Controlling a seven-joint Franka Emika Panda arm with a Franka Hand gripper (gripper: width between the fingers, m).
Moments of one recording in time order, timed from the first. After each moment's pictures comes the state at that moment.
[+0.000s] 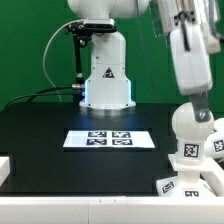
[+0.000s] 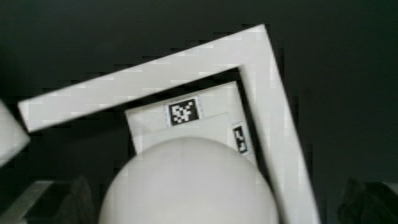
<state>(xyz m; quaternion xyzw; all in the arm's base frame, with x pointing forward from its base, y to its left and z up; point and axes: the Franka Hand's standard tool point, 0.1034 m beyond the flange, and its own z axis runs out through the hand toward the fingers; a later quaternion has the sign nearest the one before) 0.624 0.099 0.161 -0.68 0.72 0.05 0.13</state>
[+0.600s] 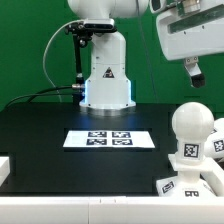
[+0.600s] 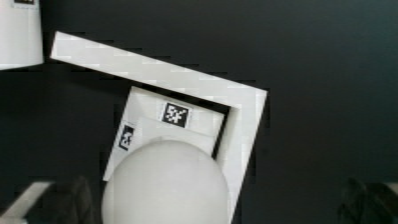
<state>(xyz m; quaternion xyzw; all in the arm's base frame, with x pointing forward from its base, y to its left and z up) 0.620 0.112 0.176 -0.79 0.60 0.03 0.13</state>
